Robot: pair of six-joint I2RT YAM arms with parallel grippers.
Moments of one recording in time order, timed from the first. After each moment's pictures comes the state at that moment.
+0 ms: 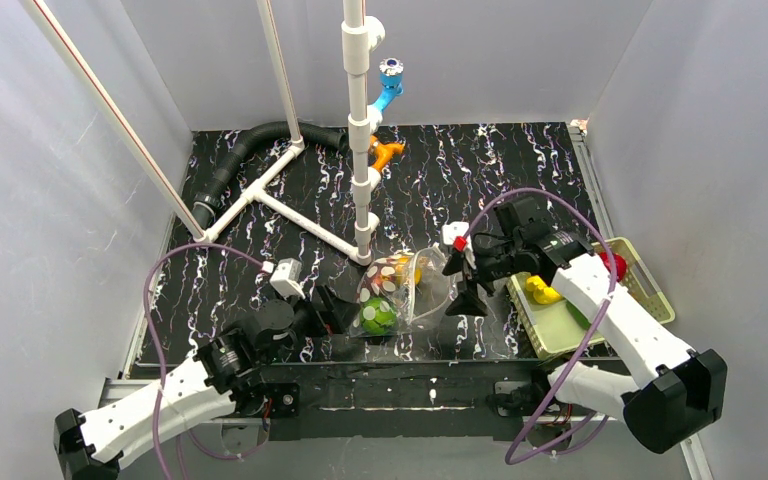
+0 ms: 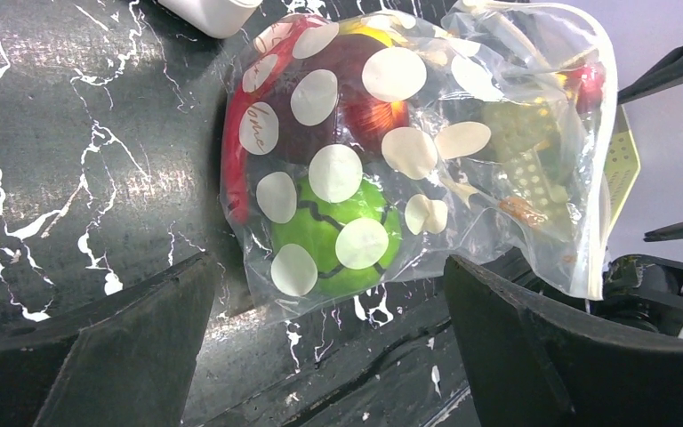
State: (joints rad) left arm -0.97 0.41 0.29 -0.28 -0.31 -0.85; right arm 0.48 1.11 0.98 -0.90 -0.90 -0.81
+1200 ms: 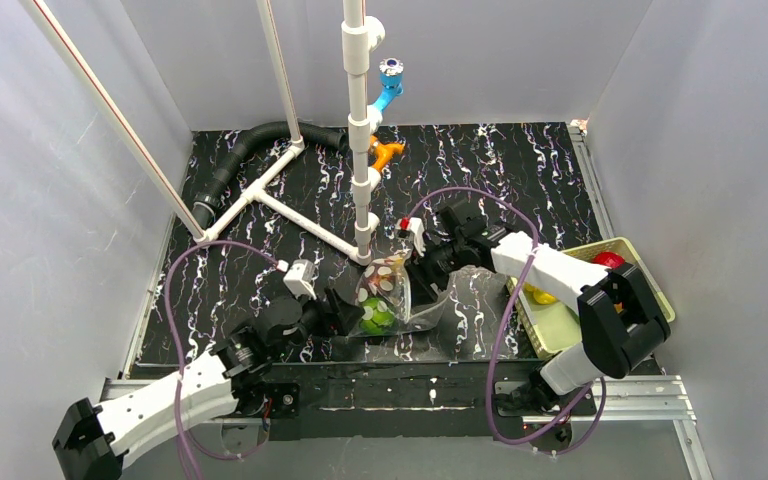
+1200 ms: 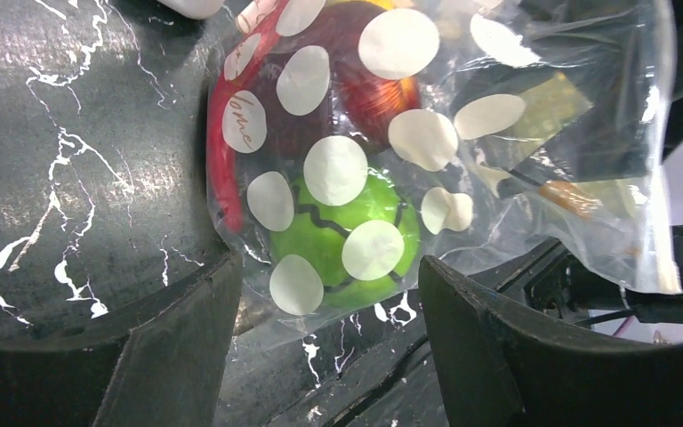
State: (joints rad) left arm -0.90 0.58 0.20 -0.03 -0.18 -0.77; right arm 0.65 1.50 0.96 -0.48 -0.78 -0.23
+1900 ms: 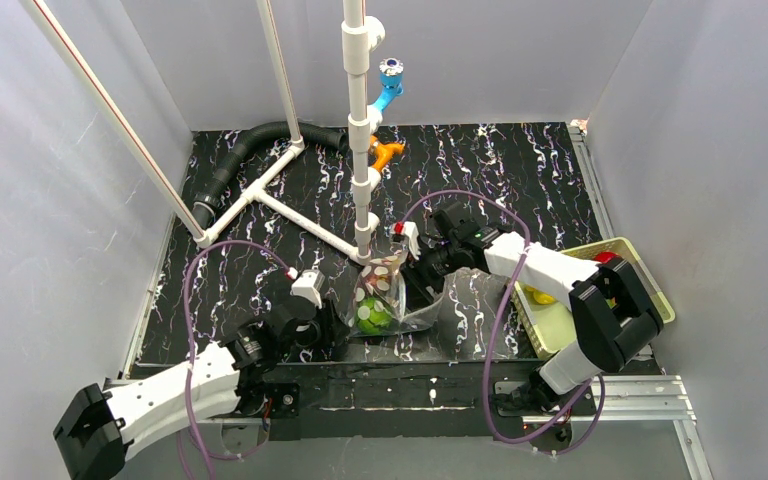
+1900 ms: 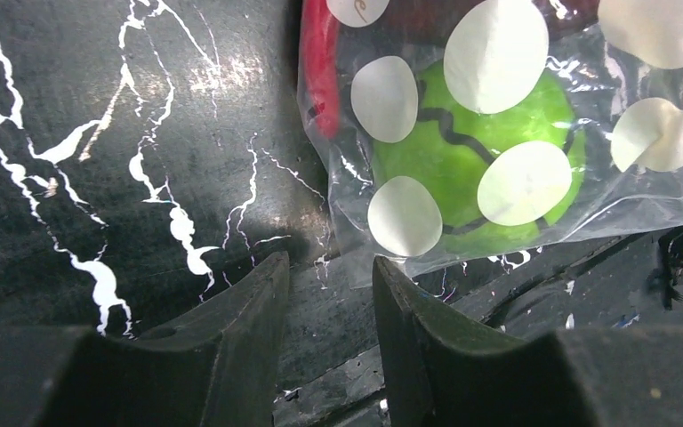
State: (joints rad) left arm -0.90 0.64 0.22 -0.27 -0.17 -0.75; right arm 0.68 1.53 0.96 -0.45 -0.78 -0.24
